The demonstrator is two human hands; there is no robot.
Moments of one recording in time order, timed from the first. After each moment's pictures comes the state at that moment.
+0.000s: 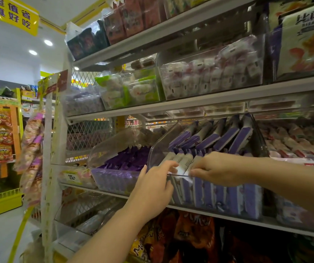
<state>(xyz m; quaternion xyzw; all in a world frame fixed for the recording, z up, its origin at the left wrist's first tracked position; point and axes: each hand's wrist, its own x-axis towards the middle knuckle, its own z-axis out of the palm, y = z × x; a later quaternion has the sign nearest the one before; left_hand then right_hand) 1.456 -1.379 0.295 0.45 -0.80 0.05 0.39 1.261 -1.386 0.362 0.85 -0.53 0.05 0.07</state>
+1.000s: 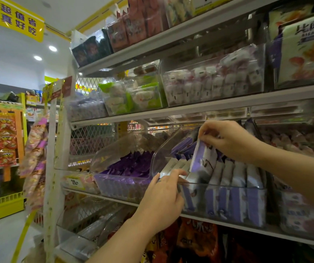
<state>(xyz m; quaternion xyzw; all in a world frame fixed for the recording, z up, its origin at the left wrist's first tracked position) 1.446 -1.367 0.293 0.44 -0.83 0.04 0.35 1.246 -1.373 0.405 0.82 -0.39 0.41 0.10</state>
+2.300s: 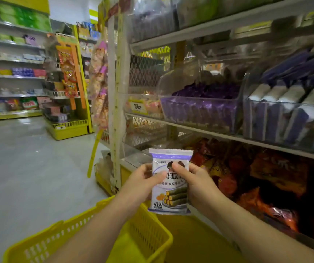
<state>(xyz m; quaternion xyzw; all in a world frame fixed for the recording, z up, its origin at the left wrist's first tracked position) 1.635 -1.342 0.126 0.49 -0.46 -0.46 0.59 1.479 -1.376 0.144 0.56 -0.29 0.44 -0.64</state>
